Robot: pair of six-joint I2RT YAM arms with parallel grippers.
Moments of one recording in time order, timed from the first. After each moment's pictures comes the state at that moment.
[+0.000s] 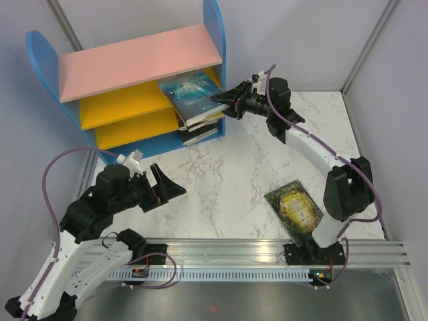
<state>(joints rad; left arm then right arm) -0.54 0.60 0.97 -0.97 0.22 -0.94 0.44 1.69 1.38 0.26 -0.70 1.61</state>
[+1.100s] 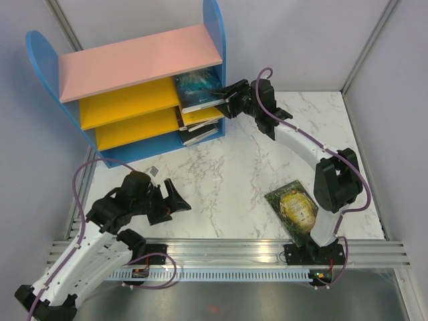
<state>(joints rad) -0.54 0.58 0.66 -0.93 0.28 -0.95 0.47 1.85 1.54 0.07 -0.25 1.51</state>
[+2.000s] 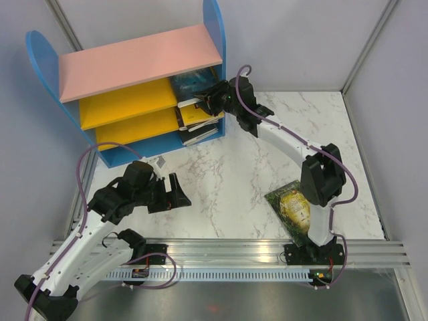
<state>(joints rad) -0.54 0.71 0.78 -0.93 0.26 -0.72 0.59 1.94 1.69 0.01 -0.18 1.49</state>
